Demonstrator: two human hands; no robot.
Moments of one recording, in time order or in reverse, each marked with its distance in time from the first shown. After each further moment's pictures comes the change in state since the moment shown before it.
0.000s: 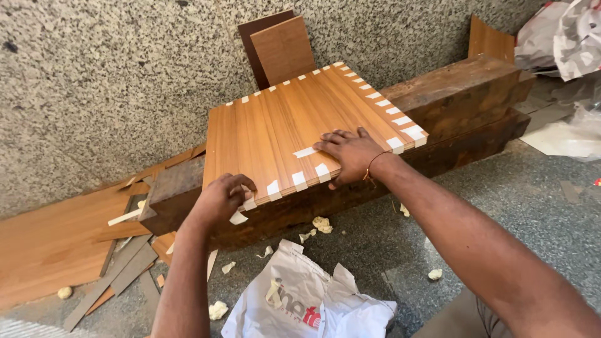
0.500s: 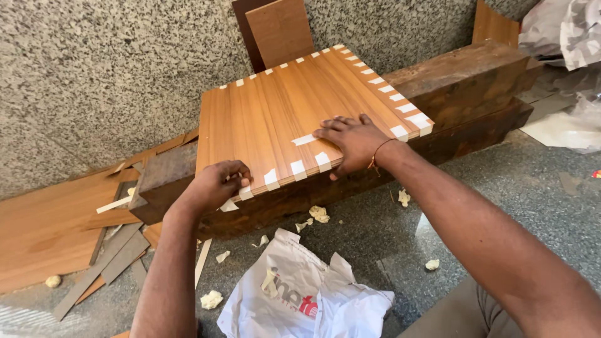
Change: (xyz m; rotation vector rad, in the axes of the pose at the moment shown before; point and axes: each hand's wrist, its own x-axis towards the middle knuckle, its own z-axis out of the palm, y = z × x) left_hand 0.008 0.001 -0.006 -0.188 -0.161 -0.138; right_hand 0.002 0.002 0.000 -0.007 0.004 -0.015
